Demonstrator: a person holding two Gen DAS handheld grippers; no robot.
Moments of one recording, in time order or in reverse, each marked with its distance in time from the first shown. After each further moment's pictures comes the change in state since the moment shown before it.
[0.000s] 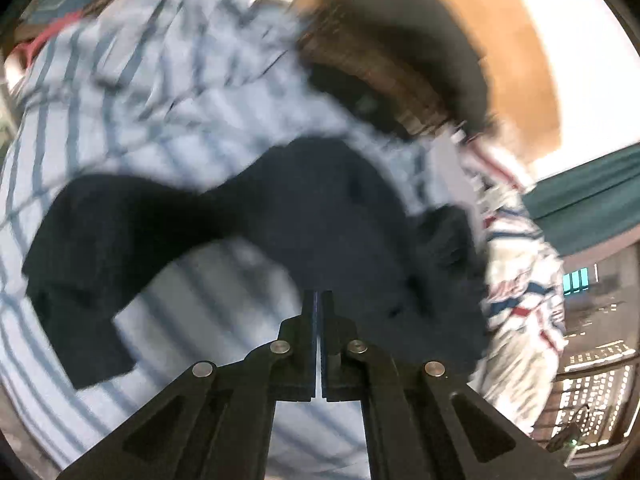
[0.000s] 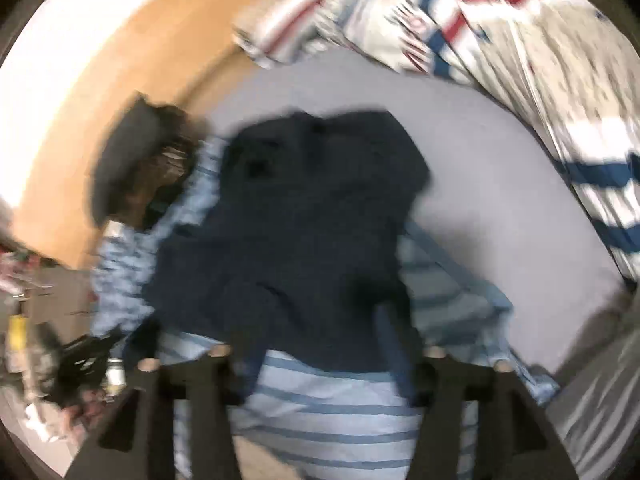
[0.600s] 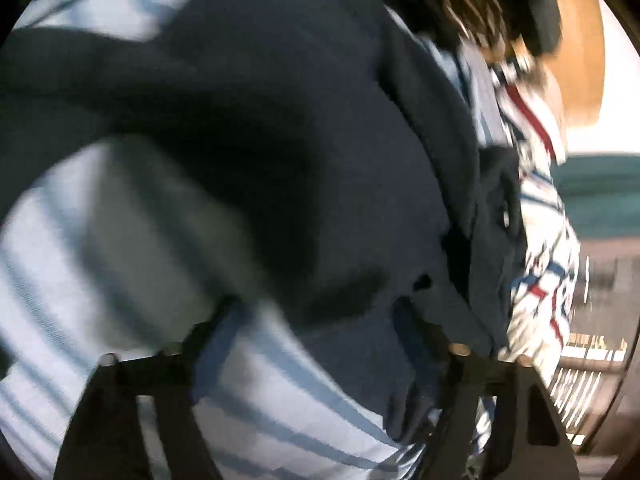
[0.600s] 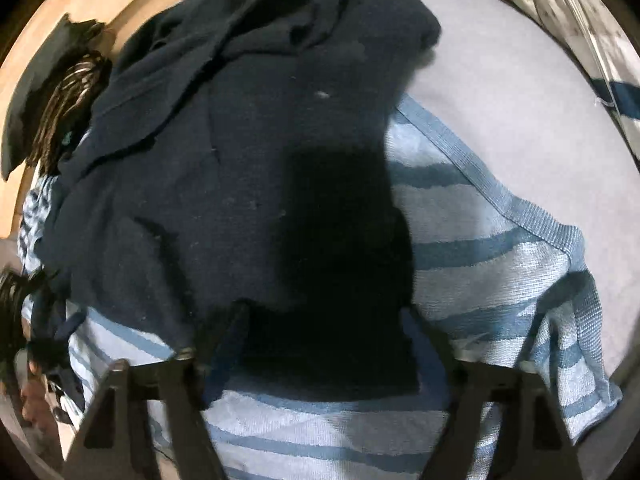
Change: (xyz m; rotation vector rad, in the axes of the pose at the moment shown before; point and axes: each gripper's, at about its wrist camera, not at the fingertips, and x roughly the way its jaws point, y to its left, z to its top) left arm 0.122 -0.025 -0.013 0.002 0.221 0.007; right arm 0.123 -0.018 -0.034 -0.030 0.169 -0.093
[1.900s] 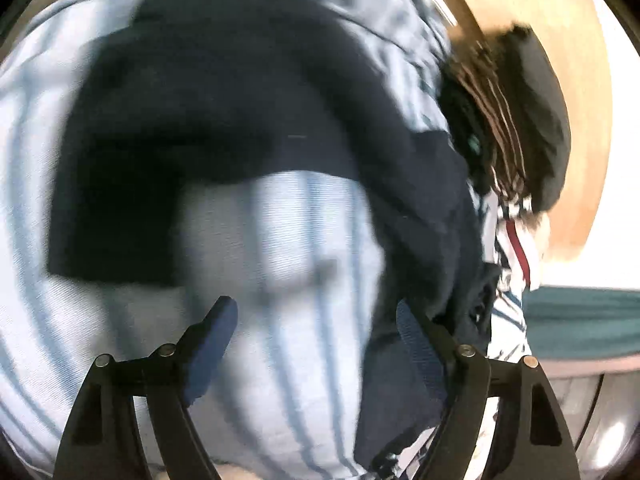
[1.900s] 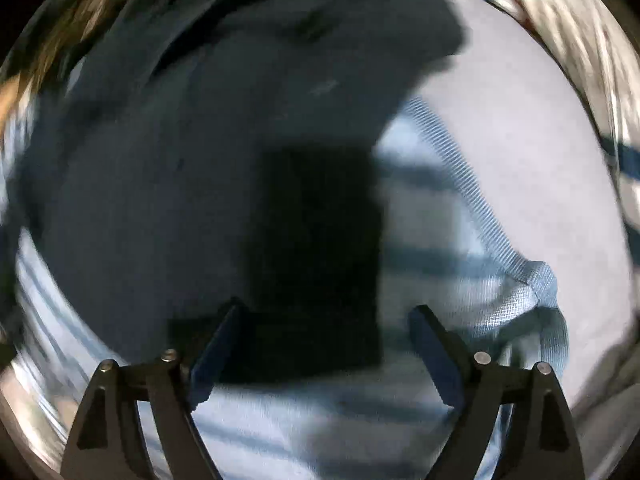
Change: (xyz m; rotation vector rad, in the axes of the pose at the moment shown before) left arm -0.093 0.141 -0.097 -0.439 -0.327 -0.139; right arm -0.001 0.014 -0.026 -0.238 0.082 -0.206
